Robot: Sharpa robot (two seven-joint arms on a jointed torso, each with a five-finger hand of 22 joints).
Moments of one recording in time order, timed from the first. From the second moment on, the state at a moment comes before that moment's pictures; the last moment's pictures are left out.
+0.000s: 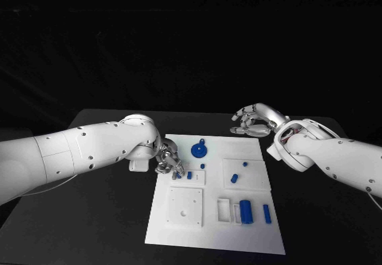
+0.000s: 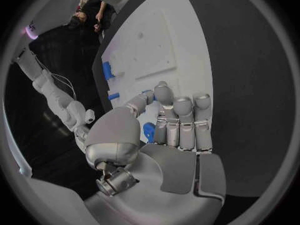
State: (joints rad) left arm 1.47 -0.59 -0.23 1.29 -0.91 0.41 -0.47; left_hand 0.90 0.03 0.49 -0.11 0.42 1.14 0.03 0.26 0.82 1.39 -0.08 0.85 0.69 1.20 -0.15 1.33 0.61 0.06 0.94 -0.13 1.08 1.31; right arm 1.31 -0.75 -0.07 1.30 -1.09 -0.44 0.10; right_hand 1.02 -0.23 0.48 -0.16 0.45 0.81 0.18 0.30 0.43 0.92 0.07 0.89 0.66 1.11 -0.03 0.77 0.92 0.25 0.75 0.13 1.12 0.58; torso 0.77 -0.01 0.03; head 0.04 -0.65
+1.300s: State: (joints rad) left arm 1.46 -0.60 -0.23 1.30 -0.94 0.42 -0.47; left_hand 0.89 0.03 0.49 -0.11 0.47 1.15 0.02 0.25 0.82 1.40 -0.08 0.85 0.68 1.21 -0.15 1.33 0.61 0.06 0.94 -0.13 1.08 1.31; right arm 1.31 -0.75 -0.07 1.30 -1.09 -0.44 0.10; right_hand 1.02 -0.23 0.48 -0.16 0.45 0.81 0.18 0.30 0.43 0.92 0.07 0.89 0.66 1.11 -0.03 0.77 0.92 0.25 0.75 0.13 1.12 0.59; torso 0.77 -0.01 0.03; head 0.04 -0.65
